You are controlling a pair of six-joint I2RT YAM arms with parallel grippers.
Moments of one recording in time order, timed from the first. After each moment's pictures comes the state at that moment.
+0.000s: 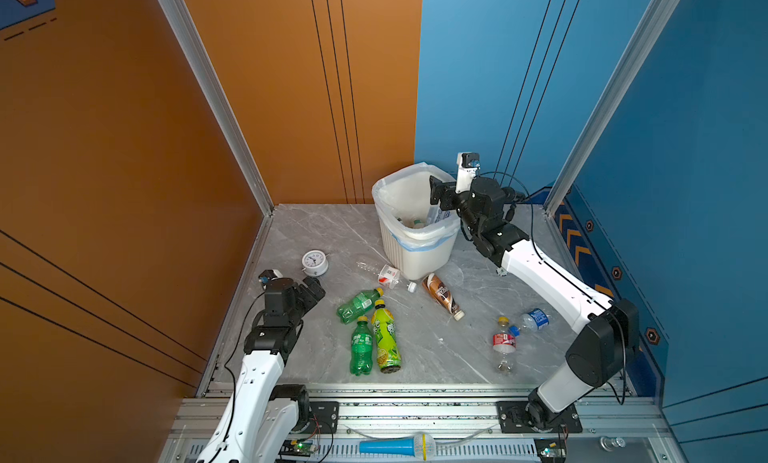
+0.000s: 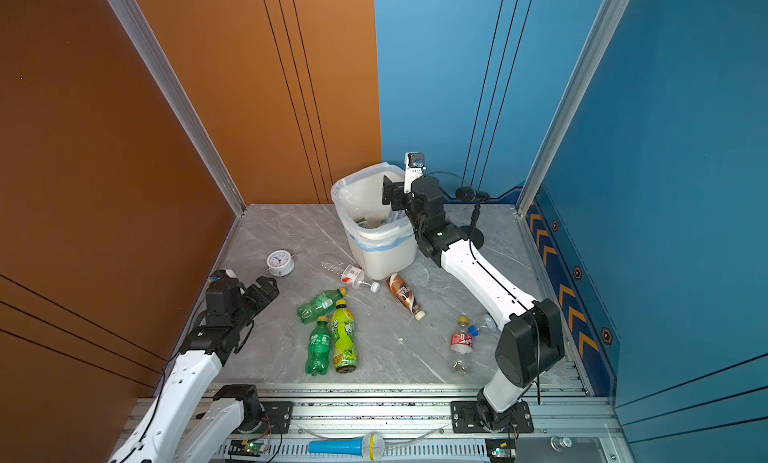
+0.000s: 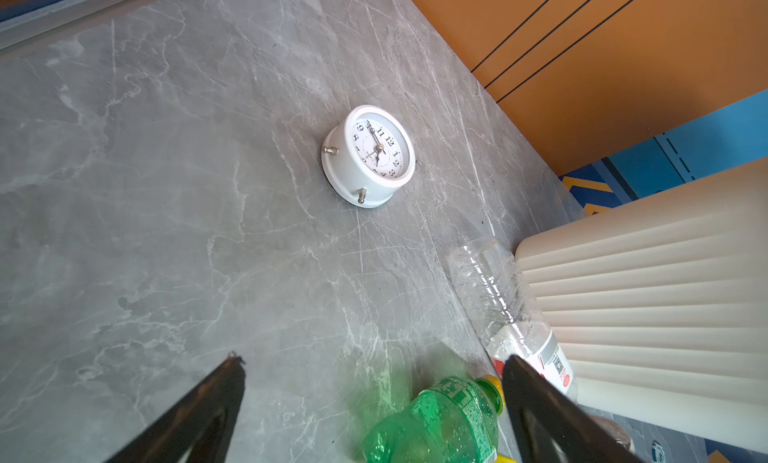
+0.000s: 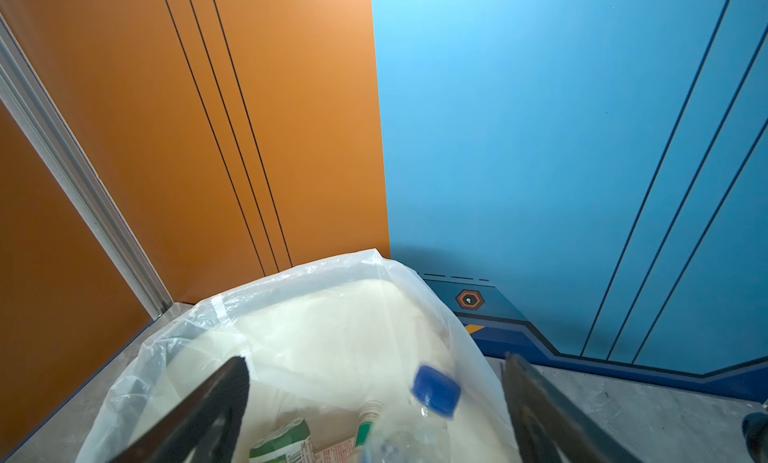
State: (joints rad) left arm 0.02 0.79 0.52 -0.35 -0.03 -0.73; right arm 0.51 1.63 1.52 0.07 0.26 0.11
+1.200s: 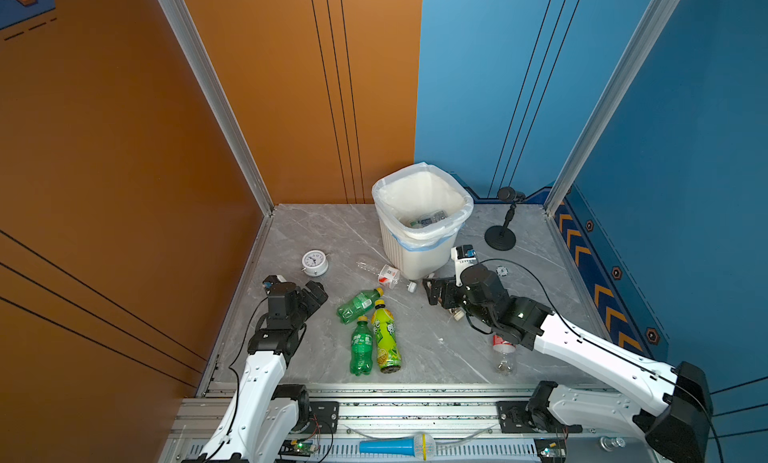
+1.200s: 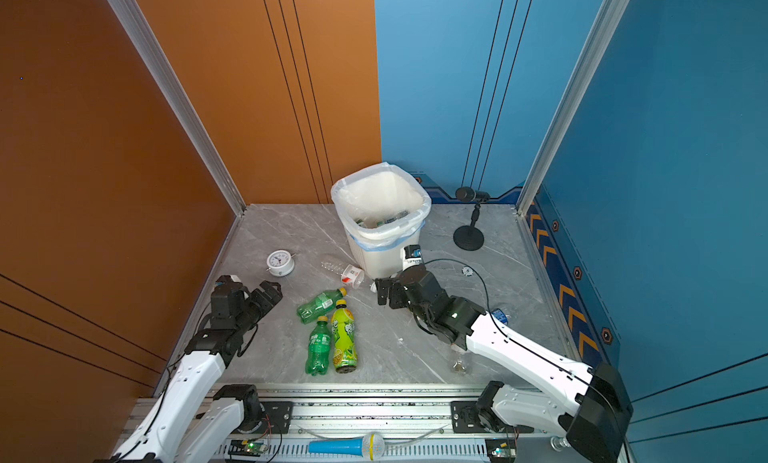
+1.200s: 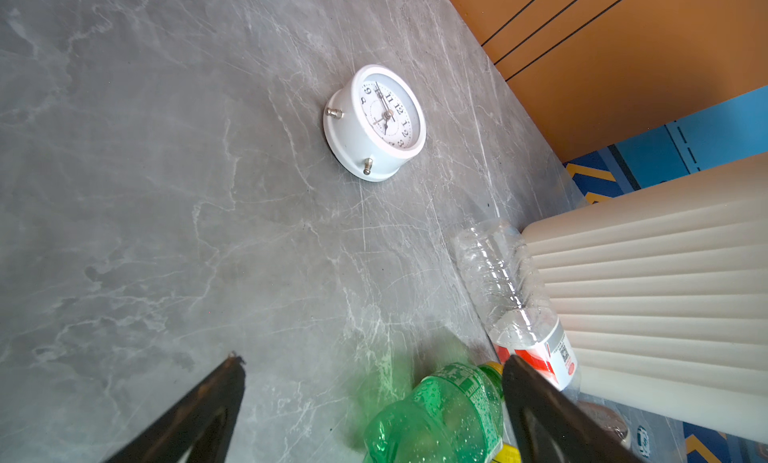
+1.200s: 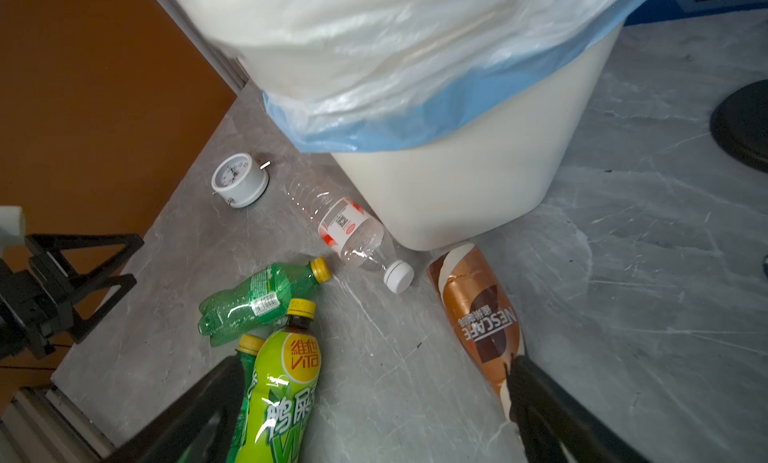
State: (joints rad) left arm 0.02 0.80 0.46 -0.30 0.01 -0.78; right arm 0.88 1.17 0.90 -0.32 0.26 0.58
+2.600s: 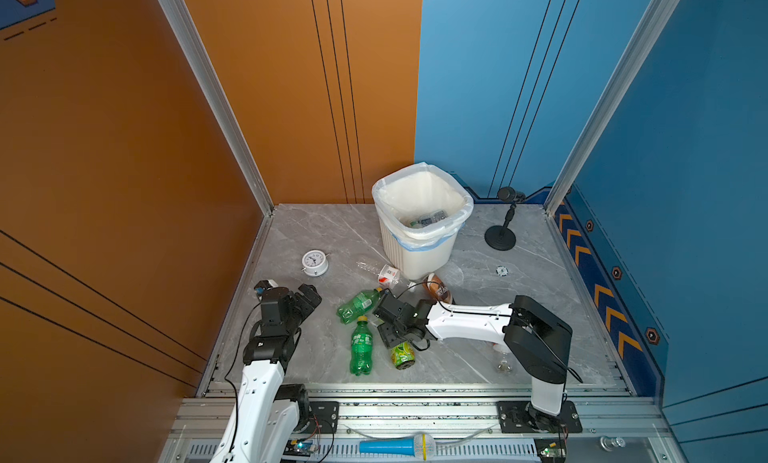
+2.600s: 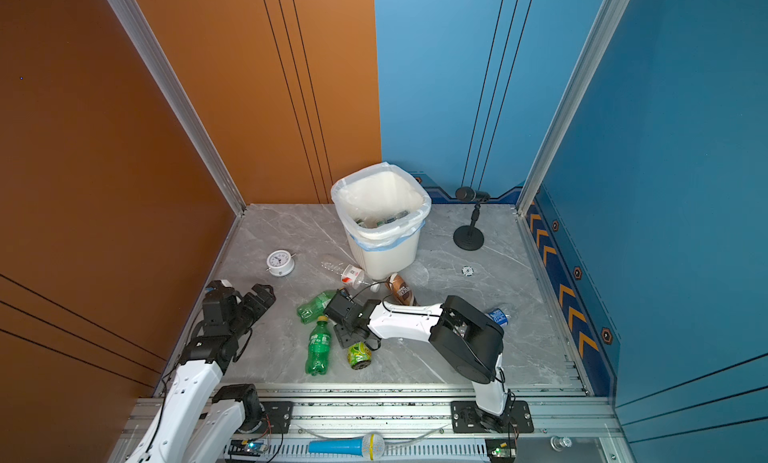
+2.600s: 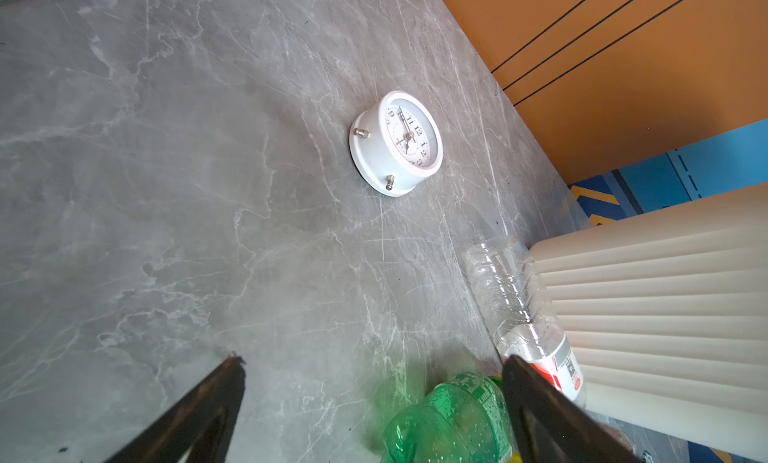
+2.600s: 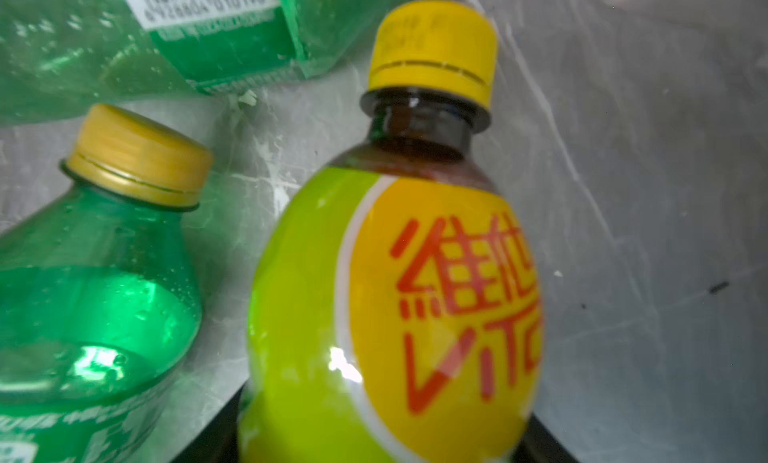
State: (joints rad) left arm 0.09 0.71 0.44 -0.35 0.01 -0.77; right arm 1.08 1.90 1.24 -0.49 0.14 0.57
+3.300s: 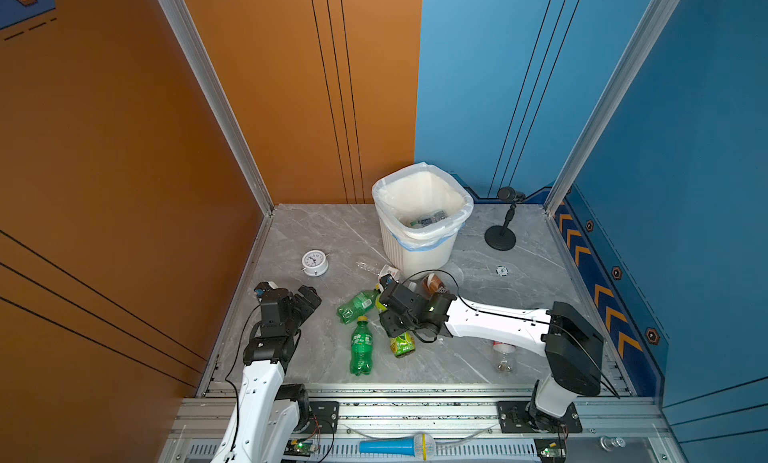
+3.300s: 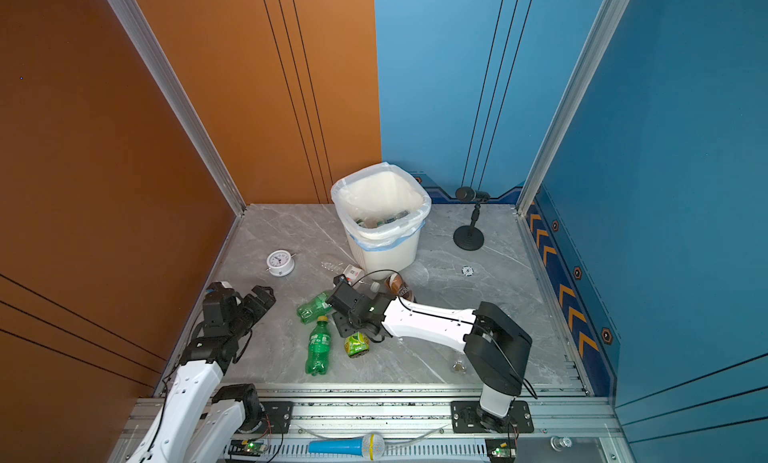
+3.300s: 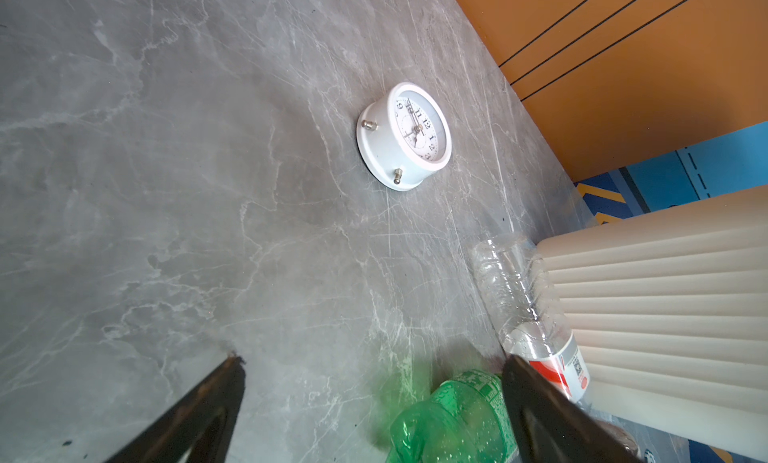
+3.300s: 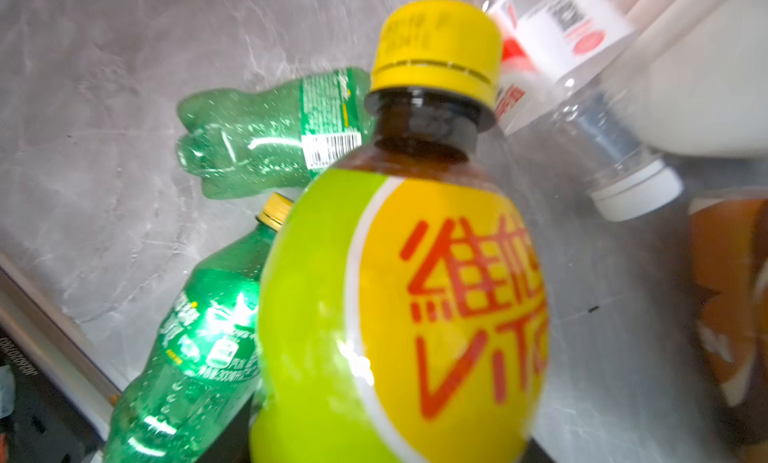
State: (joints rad) left arm 0.10 0.72 0.43 -0.35 0.03 -0.77; right arm 1.08 1.69 1.24 -0.49 0.18 0.48
